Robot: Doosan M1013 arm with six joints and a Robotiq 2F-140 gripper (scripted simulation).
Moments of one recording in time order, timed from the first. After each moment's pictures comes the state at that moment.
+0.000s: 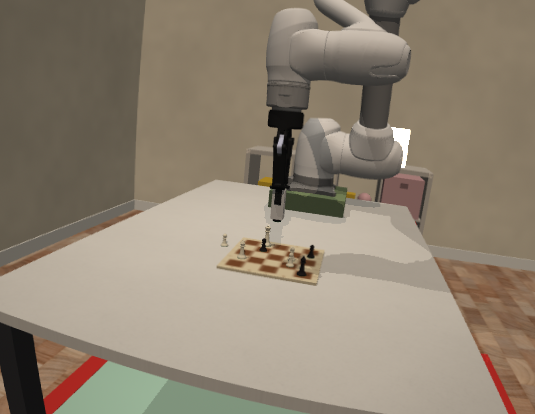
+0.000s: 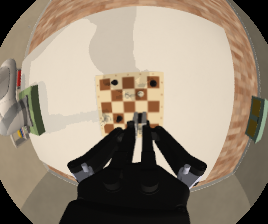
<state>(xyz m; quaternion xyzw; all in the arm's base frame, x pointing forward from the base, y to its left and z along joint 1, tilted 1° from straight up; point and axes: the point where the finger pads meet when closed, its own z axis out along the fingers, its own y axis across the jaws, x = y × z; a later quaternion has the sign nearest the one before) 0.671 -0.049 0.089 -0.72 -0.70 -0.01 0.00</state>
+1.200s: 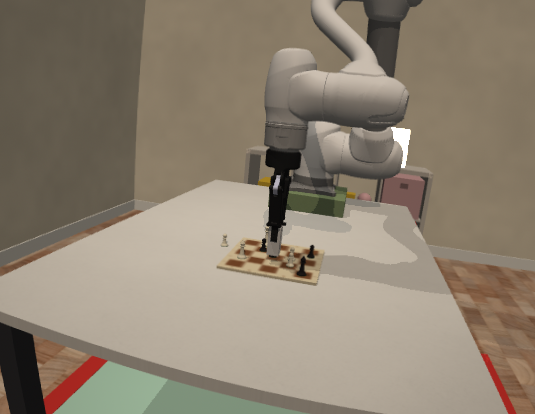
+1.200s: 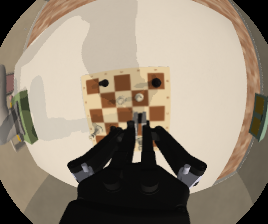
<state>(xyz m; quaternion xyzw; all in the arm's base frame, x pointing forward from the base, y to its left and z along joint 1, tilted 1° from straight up) 0.672 -0.048 0.005 -0.72 -0.69 -0.01 0.00</state>
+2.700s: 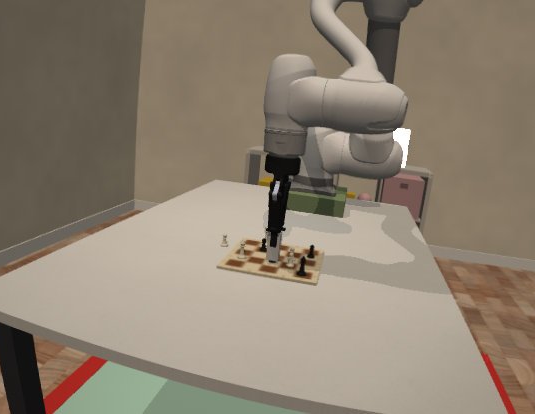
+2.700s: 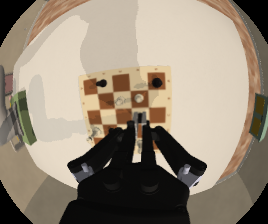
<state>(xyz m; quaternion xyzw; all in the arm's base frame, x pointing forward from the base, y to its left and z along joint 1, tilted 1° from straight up) 0.672 -0.048 -0.007 -0.72 -0.69 -0.01 0.00</state>
